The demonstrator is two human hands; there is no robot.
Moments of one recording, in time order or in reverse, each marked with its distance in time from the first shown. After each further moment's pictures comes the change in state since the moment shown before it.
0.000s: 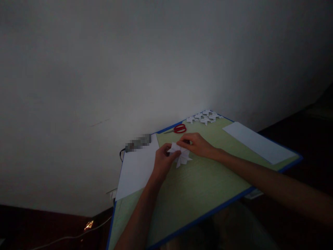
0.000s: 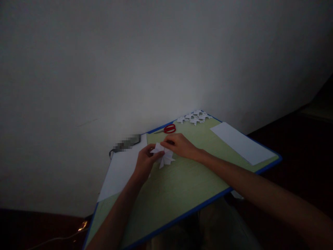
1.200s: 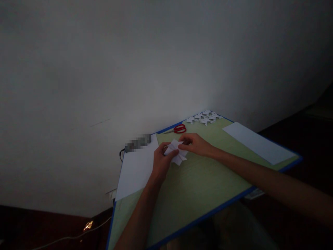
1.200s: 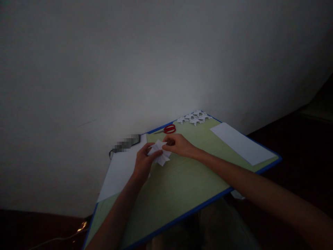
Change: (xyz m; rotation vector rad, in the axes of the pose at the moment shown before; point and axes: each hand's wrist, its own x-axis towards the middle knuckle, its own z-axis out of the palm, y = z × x) left_hand -0.001 0.001 0.000 -0.032 0.087 -0.007; right_hand 0.000 0.004 0.005 0.396 -0.048 0.247
